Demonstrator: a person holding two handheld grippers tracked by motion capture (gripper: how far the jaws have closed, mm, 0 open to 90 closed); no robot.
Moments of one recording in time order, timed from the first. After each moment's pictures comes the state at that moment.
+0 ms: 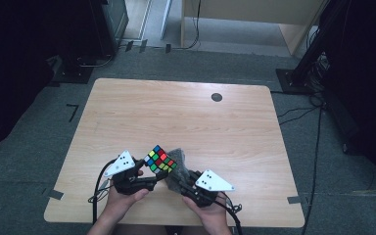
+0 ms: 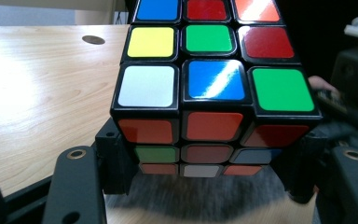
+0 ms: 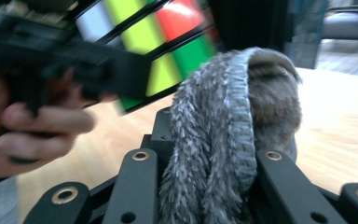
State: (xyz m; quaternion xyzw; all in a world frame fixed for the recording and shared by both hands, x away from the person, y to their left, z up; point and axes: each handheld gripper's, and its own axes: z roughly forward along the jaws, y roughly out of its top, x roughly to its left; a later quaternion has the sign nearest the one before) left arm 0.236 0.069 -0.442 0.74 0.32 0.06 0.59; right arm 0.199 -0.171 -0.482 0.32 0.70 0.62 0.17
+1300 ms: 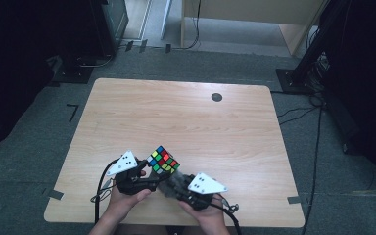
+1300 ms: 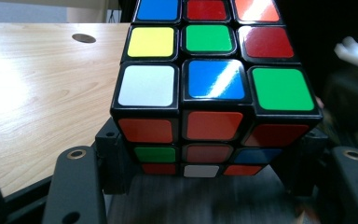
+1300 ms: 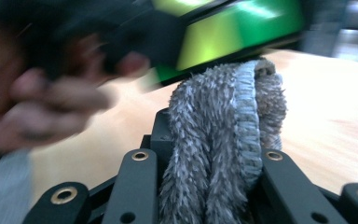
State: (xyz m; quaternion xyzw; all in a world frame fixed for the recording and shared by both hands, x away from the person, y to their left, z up) left arm 0.236 0.064 -0.444 0.74 0.32 0.04 0.59; right arm 0.201 -0.173 -0.484 0.31 0.71 0.60 0.17
